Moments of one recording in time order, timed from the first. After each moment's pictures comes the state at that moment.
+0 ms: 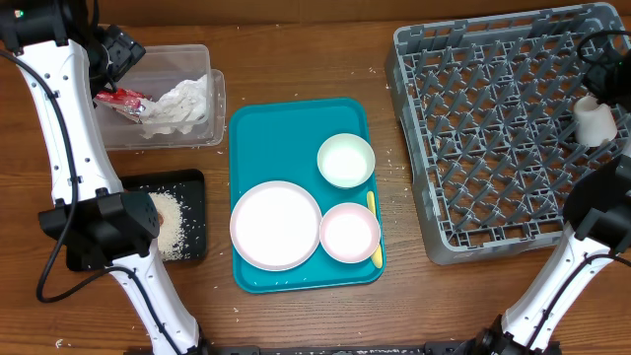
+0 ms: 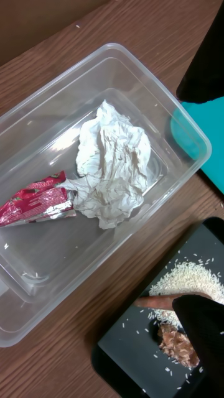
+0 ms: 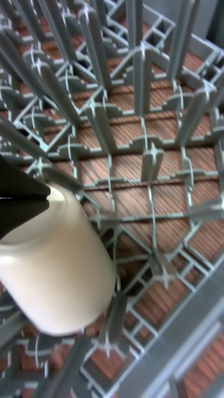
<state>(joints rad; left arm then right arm) 0.24 2.26 2.64 -1.60 -0.08 -0.68 -0.48 2.41 2.46 -1.28 -0.01 0.28</state>
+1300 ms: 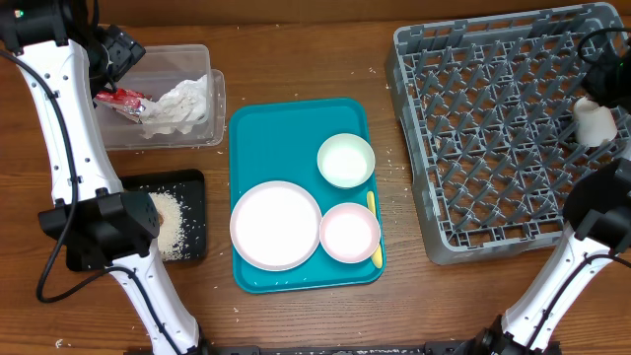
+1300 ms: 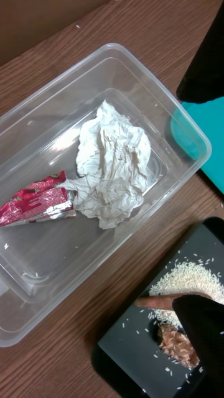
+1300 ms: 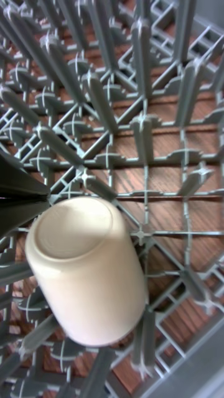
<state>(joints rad) 0.24 2.26 2.64 -1.60 -0.08 -0.68 -0.48 2.41 2.50 -1.41 -0.09 0.21</state>
